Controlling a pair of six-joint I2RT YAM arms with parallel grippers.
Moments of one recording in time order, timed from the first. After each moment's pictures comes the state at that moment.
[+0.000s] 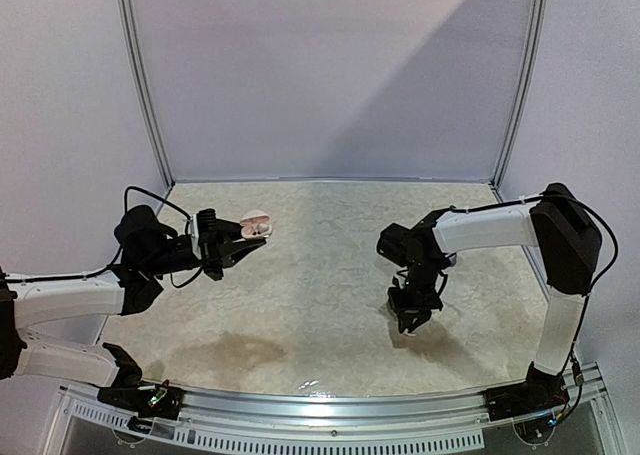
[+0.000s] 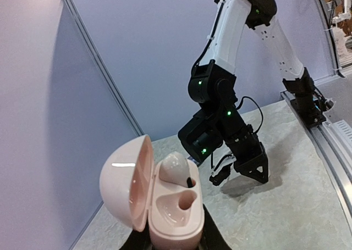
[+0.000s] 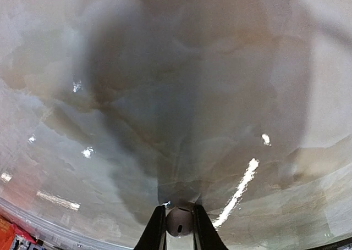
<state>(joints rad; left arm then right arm) -0.58 1.12 0.44 0.80 0.72 0.37 0.79 1.91 1.22 -0.97 -0.21 0.71</state>
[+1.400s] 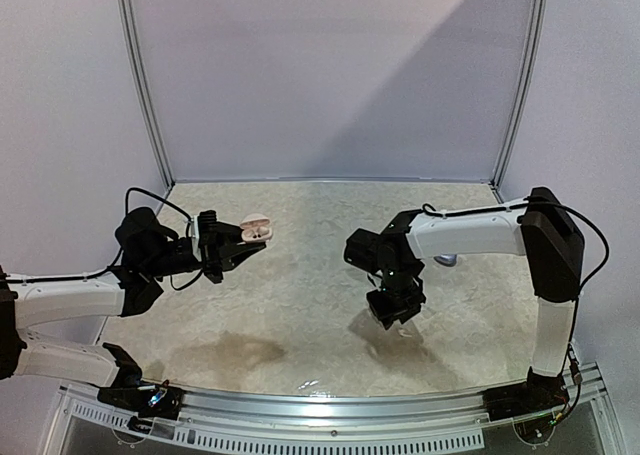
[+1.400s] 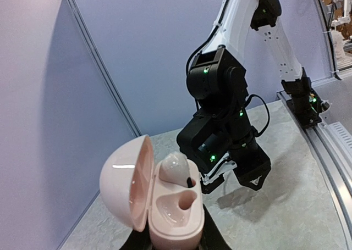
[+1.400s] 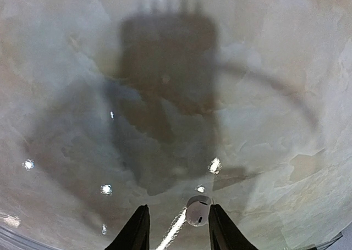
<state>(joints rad) -0.57 1.12 0.43 0.80 0.73 0.34 0.94 1.98 1.41 -1.08 0.04 0.63</state>
